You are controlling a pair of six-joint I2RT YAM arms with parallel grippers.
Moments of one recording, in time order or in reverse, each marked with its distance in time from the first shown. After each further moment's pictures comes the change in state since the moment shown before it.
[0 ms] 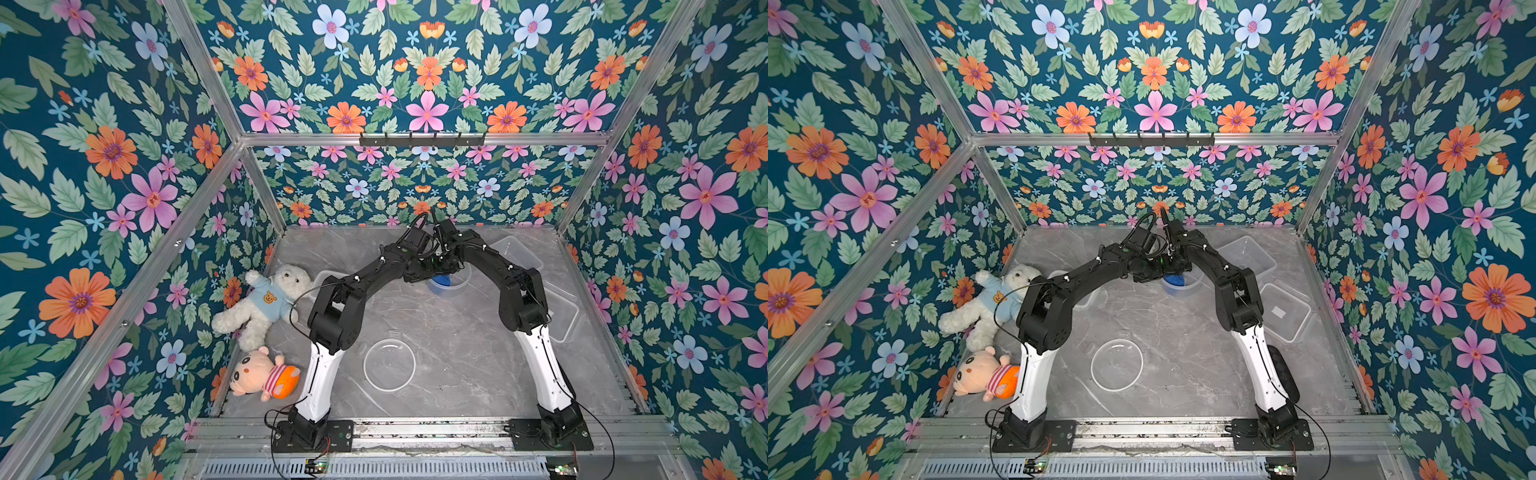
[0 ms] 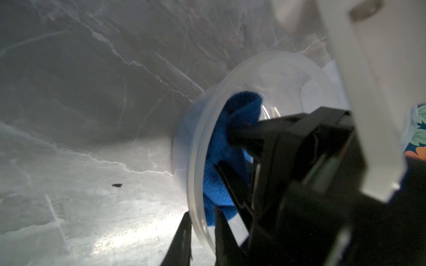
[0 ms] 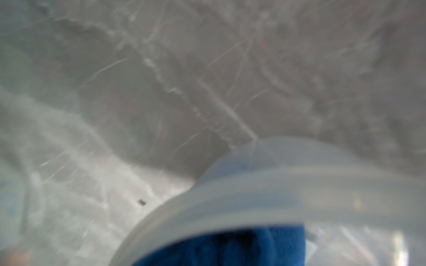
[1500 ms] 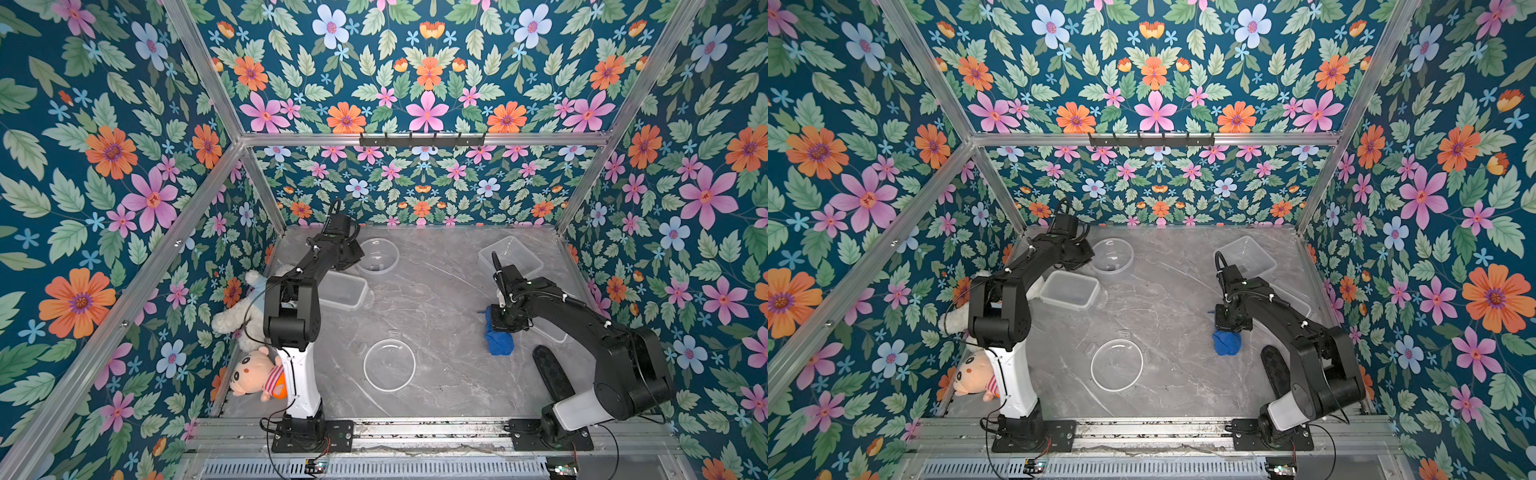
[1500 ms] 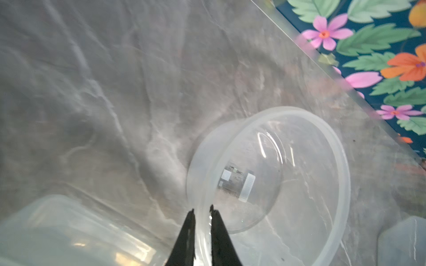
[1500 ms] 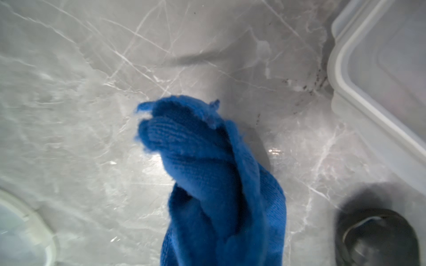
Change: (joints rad) left arm 0.492 -0.153 -0.163 -0.002 -0.121 0.051; right arm -0.104 -0.888 -1.115 -0.006 0.208 0.113
